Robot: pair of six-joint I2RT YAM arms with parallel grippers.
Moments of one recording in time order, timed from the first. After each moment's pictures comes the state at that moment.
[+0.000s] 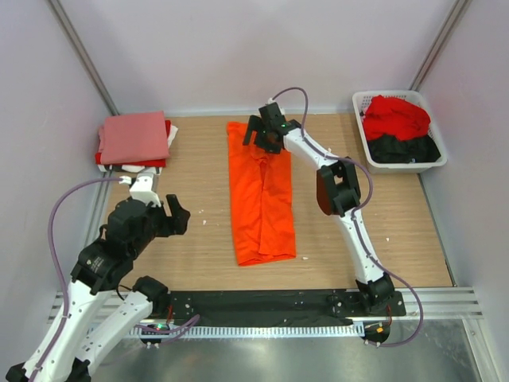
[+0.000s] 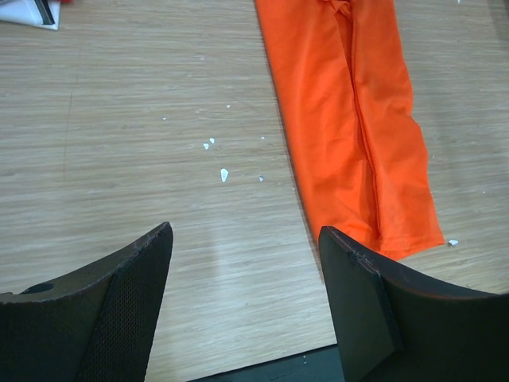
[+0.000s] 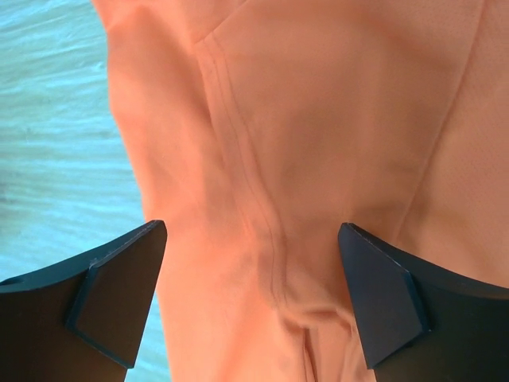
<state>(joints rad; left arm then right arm) -0.49 0.55 0.88 -0.83 -0.19 -0.38 0.49 2.56 2.31 -0.54 0.00 0.67</state>
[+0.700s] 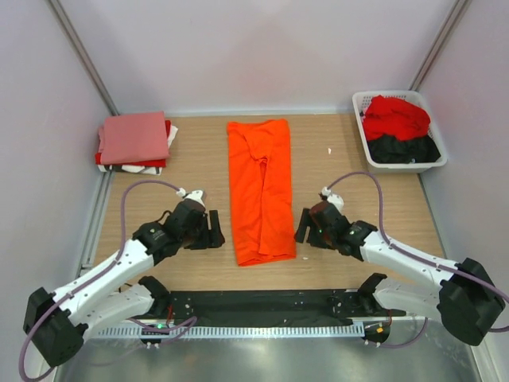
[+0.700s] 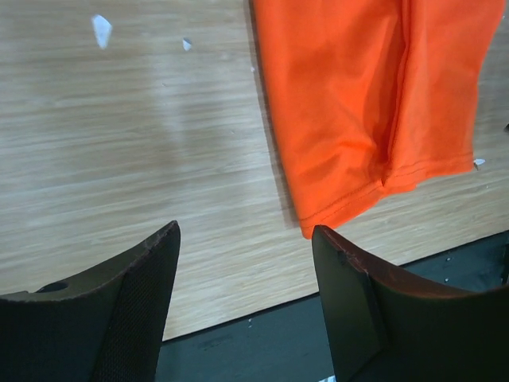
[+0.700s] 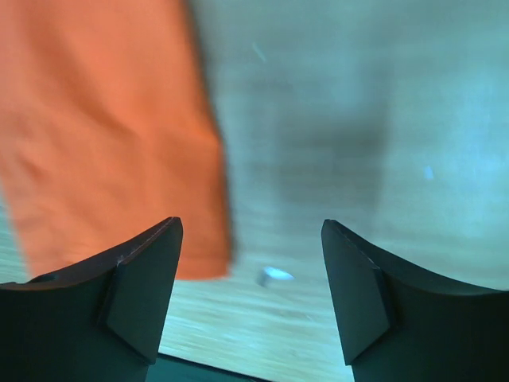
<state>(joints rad) -0.69 0.89 0.65 -0.65 -0.09 -0.68 0.70 1.06 0.58 -0.39 0.18 0.82</state>
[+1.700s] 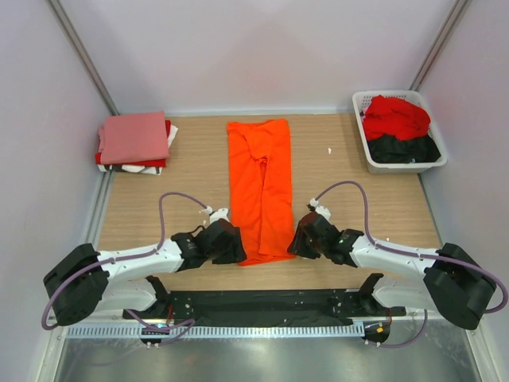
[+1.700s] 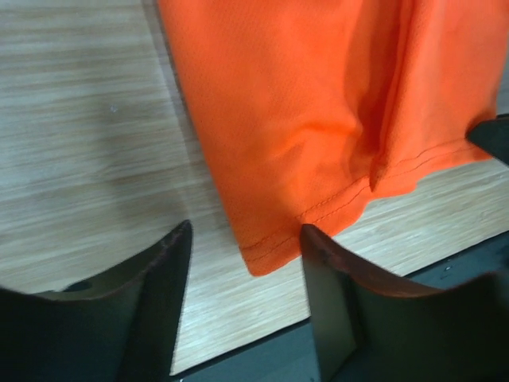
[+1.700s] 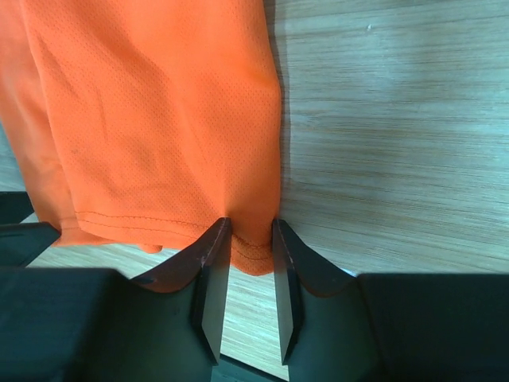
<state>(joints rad) -0.97 1.19 0.49 -0.25 -0.14 -0.94 0.83 1.16 0.43 -0.19 0.08 0.97</state>
